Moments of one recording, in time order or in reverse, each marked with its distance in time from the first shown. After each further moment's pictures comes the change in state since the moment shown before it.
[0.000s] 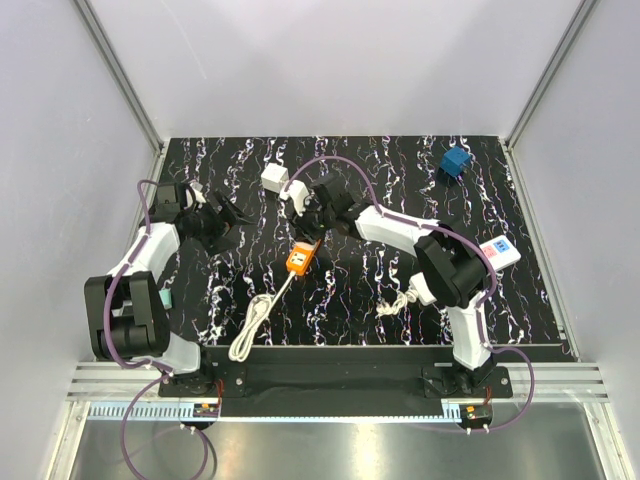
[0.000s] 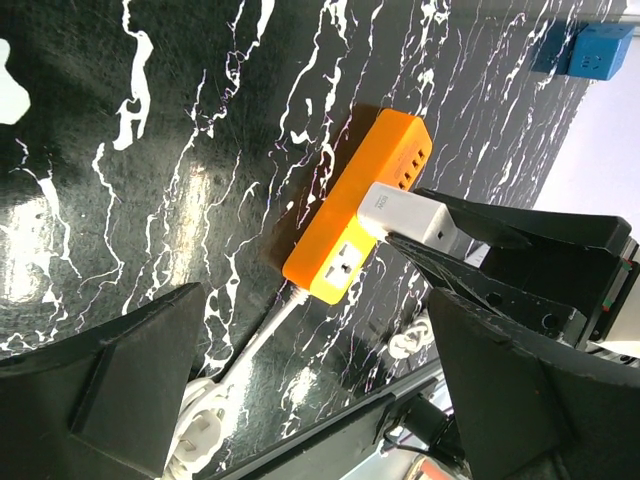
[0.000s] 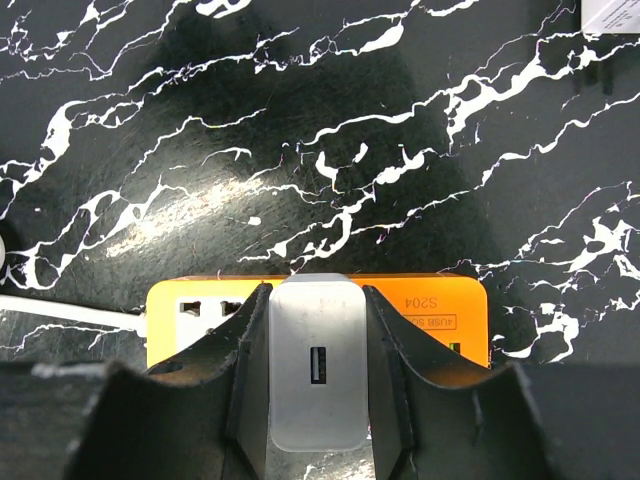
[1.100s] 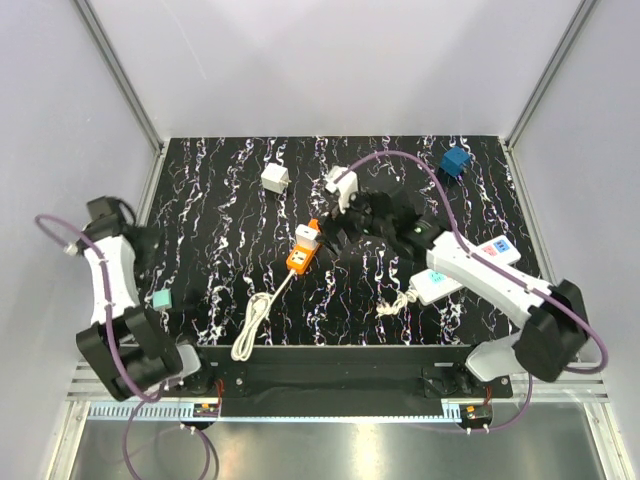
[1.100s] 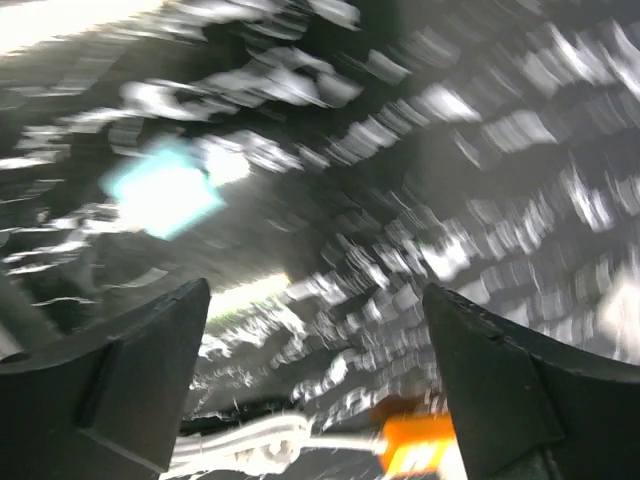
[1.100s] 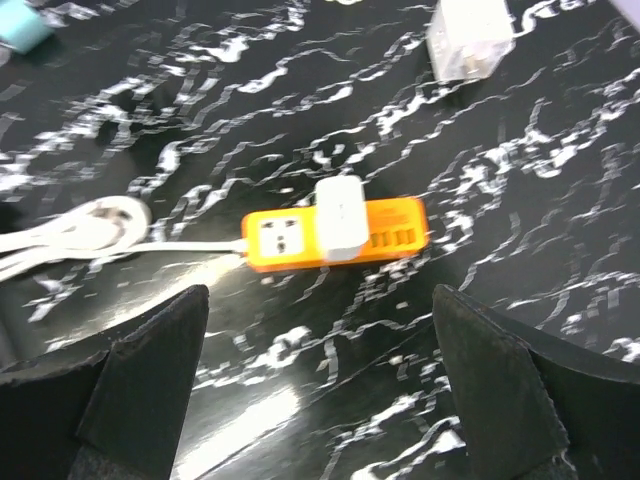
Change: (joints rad) left arm 0.344 -0.203 0.109 -0.493 -0.715 -0.263; right arm 0.002 -0.632 -0.308 -0.054 0.108 0.114
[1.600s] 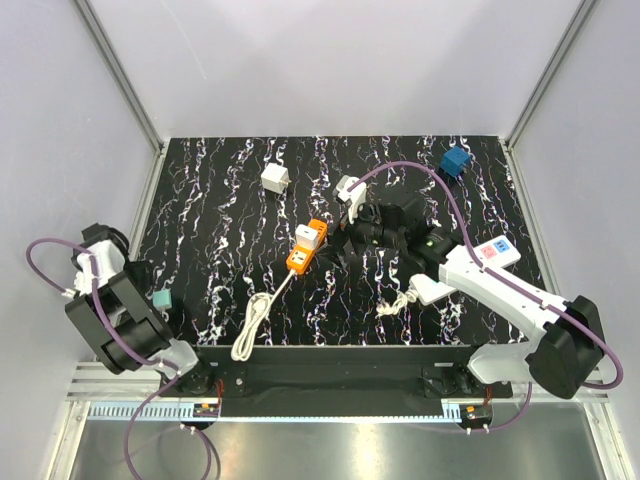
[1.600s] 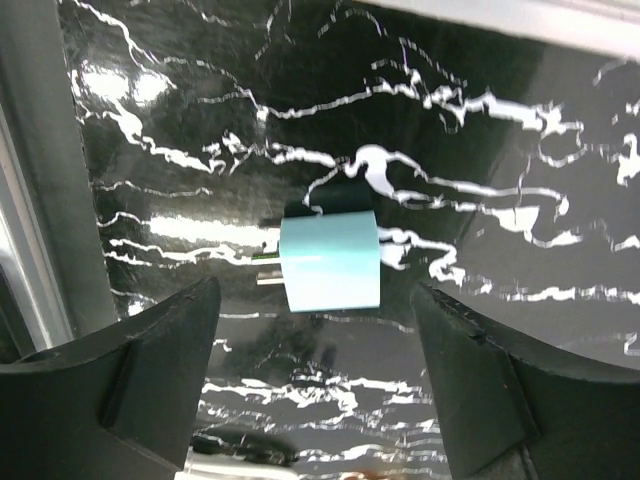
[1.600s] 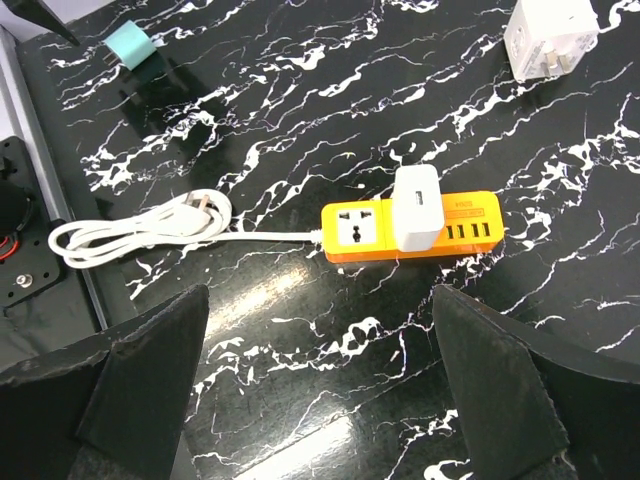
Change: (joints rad) left arm 0.199 0.174 -0.119 -0.026 -0.082 -0.179; right arm 0.002 -0.131 -0.138 0.061 -0.126 0.113
